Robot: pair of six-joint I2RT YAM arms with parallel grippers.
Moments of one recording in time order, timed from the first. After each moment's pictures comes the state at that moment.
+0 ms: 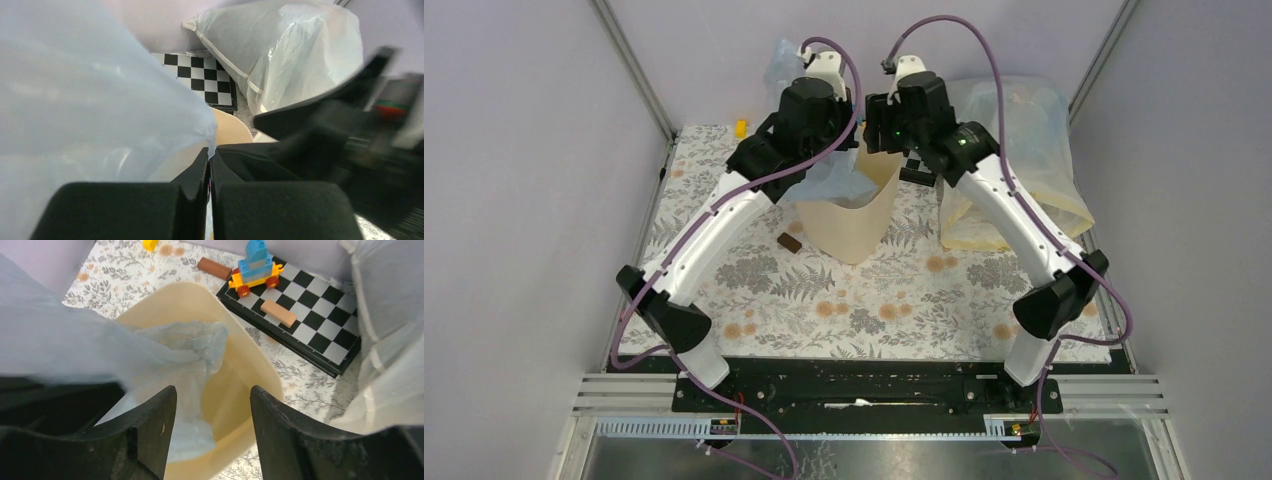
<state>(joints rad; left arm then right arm) -0.69 1.65 1.96 -0.59 -0.26 -0.35 0.62 1.79 2.01 -0.68 0.14 0.24</state>
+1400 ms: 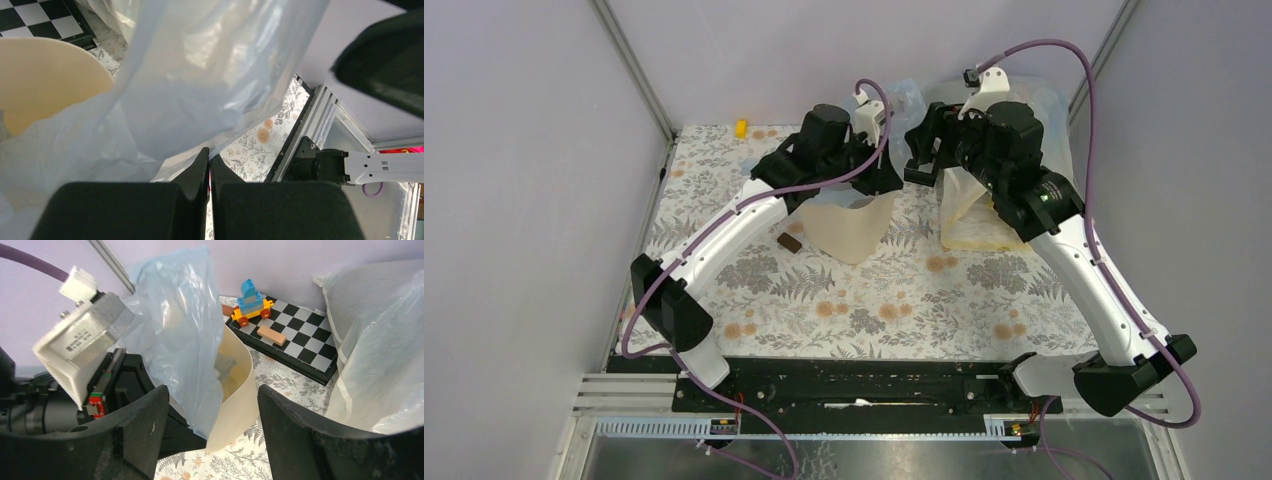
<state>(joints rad) -0.69 1.68 1.74 -0.48 0.43 -0.31 0.52 1.30 1.59 -0.48 0.06 0.28</state>
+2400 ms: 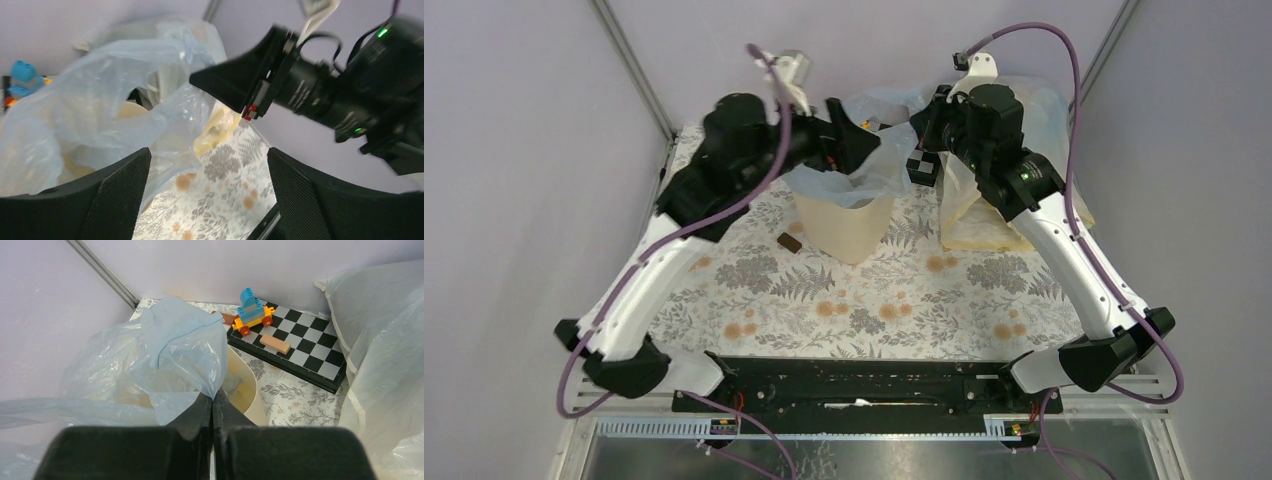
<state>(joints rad) -0.72 1.42 1.86 -0.55 0.14 -0.40 0.52 1.43 1.69 -0.45 0.10 0.34</state>
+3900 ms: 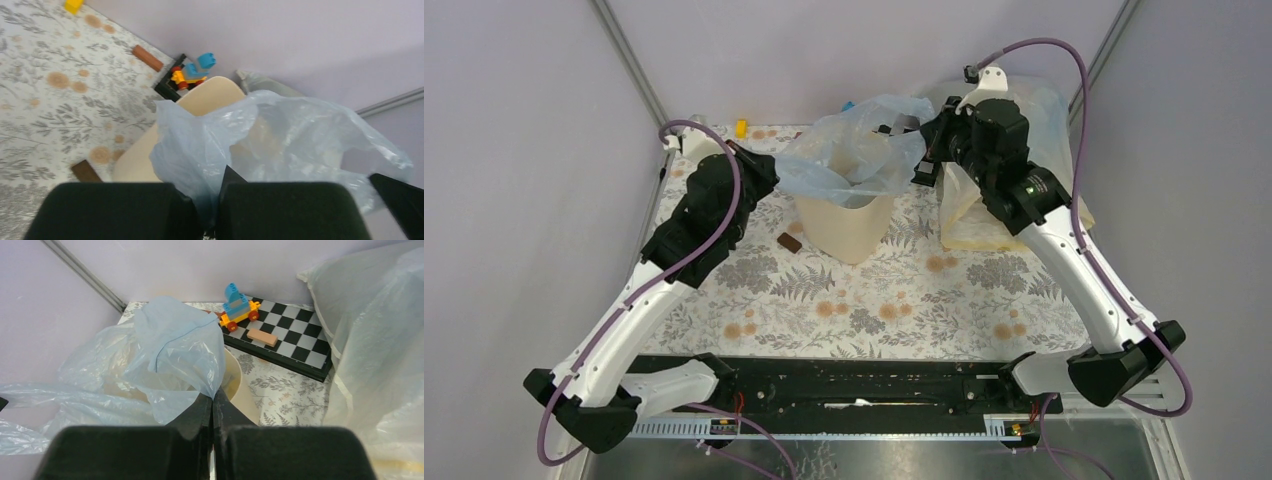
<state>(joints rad) -0.63 1.07 1.33 -0.45 -0.56 -0.83 0.52 1.36 1.58 -0.42 0.14 0.36</state>
